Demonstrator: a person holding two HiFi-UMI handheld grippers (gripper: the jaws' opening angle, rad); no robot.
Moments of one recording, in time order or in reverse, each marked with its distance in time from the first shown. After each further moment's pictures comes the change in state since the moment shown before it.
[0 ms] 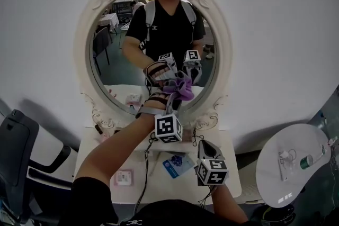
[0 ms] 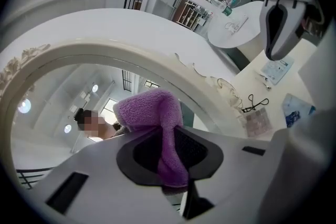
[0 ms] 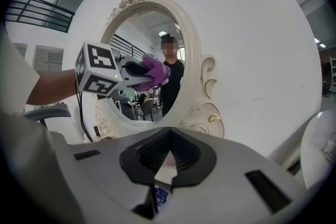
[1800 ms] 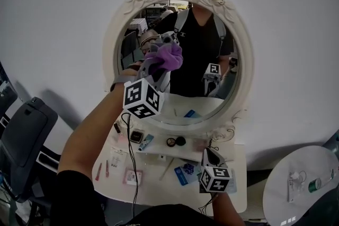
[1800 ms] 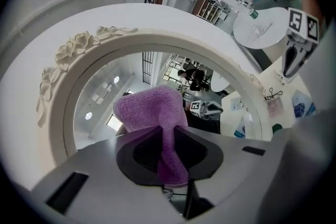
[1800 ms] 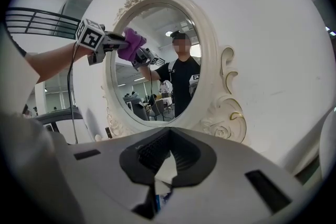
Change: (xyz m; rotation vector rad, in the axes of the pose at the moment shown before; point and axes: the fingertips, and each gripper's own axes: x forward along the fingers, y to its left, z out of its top) left arm -0.102 0.191 -0.075 -0.111 0.085 0.176; right arm 0.024 0.035 -0.003 0.008 0.003 0.130
